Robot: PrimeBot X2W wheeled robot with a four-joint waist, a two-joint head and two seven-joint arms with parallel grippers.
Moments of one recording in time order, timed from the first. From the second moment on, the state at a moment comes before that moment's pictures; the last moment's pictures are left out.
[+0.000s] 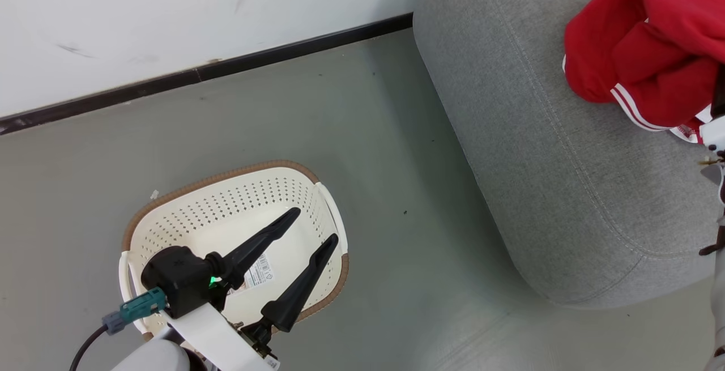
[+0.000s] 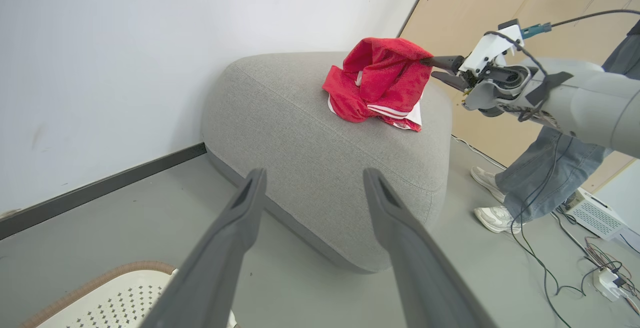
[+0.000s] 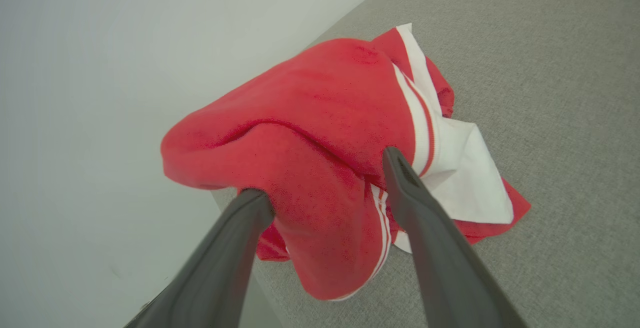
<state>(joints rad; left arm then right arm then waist) -0.32 0.46 -0.70 -0.19 -0.77 -0.05 -0.17 -0.78 -0.10 -0.60 0.71 0.14 0.13 -0.01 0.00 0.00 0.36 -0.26</state>
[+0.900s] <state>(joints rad) -0.30 0.45 -0.71 -0.18 -0.77 -0.02 -0.17 -0.65 -0.10 -0.53 0.76 0.24 0.13 -0.04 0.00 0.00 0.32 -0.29</state>
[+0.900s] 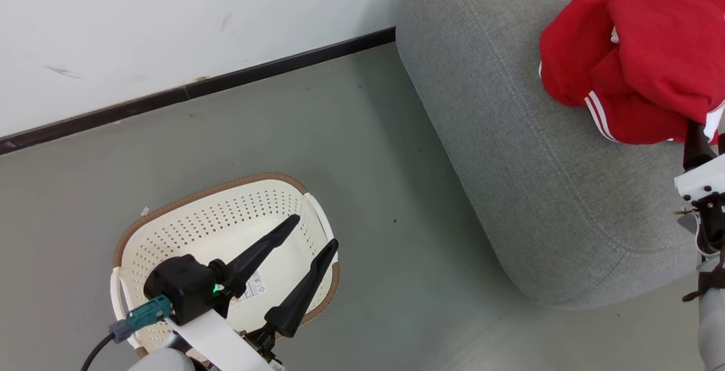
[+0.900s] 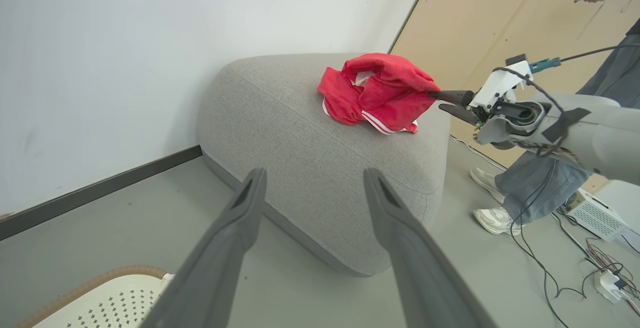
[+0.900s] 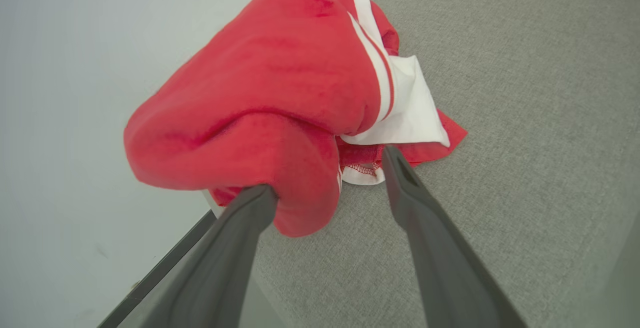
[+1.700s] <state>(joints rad) -0.28 0.45 -0.71 -0.18 -0.77 -0.01 -0.17 -0.53 -0.10 -0.42 0.78 0.28 0.13 -0.10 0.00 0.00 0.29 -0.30</state>
